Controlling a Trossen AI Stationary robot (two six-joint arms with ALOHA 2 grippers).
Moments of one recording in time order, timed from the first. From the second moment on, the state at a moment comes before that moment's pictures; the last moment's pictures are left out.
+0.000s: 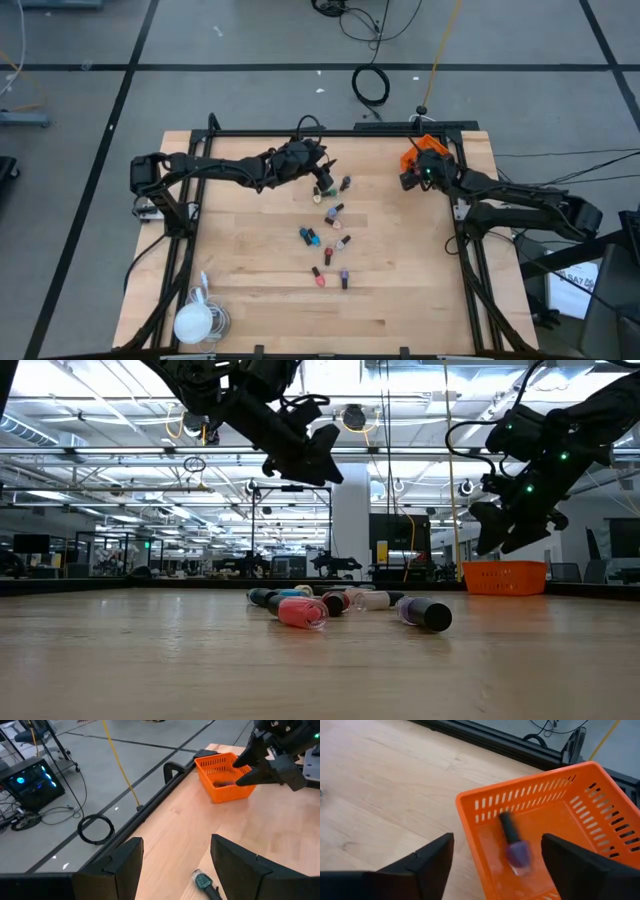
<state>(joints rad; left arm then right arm) 0.24 1.68 1.09 0.21 -0.35 -0.01 -0.61 0.94 0.35 -0.20 0.42 0.35</state>
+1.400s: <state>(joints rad) 0.23 1.94 1.09 -0.14 -0.29 0.48 -0.32 0.84 0.35 0.18 0.02 0.22</state>
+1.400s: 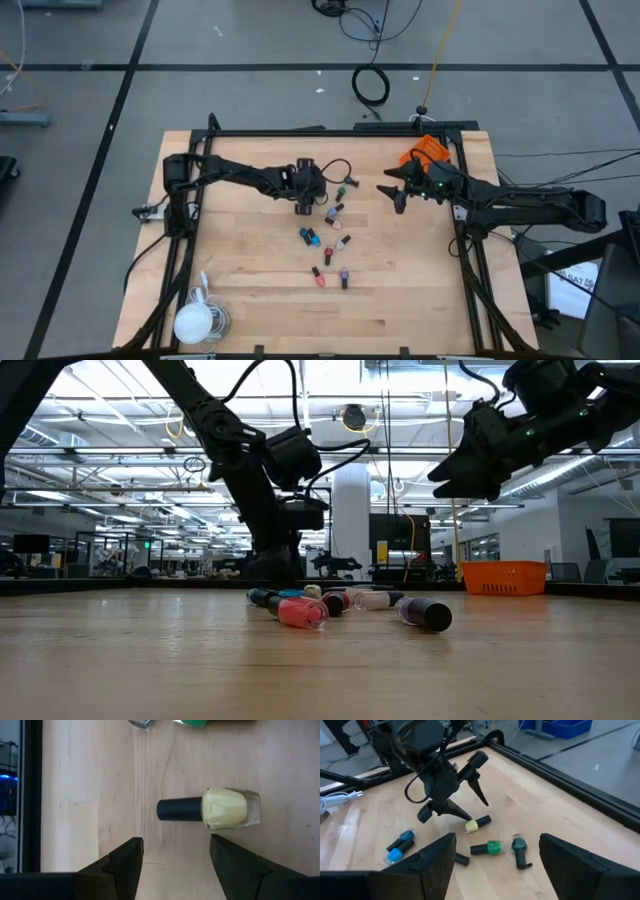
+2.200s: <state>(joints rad) 0.19 1.92 1.09 -0.11 -0.08 0.12 -0.30 0.84 0.35 0.16 0.02 0.23</state>
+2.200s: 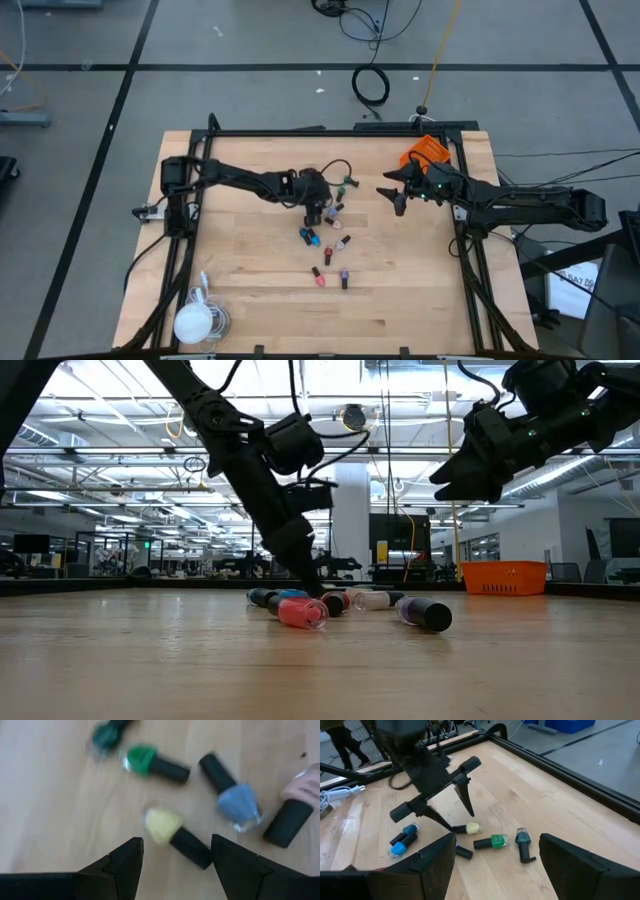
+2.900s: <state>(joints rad) 0.22 2.00 1.10 -0.09 0.03 0.23 -0.30 0.84 0.33 0.20 0.03 0.24</state>
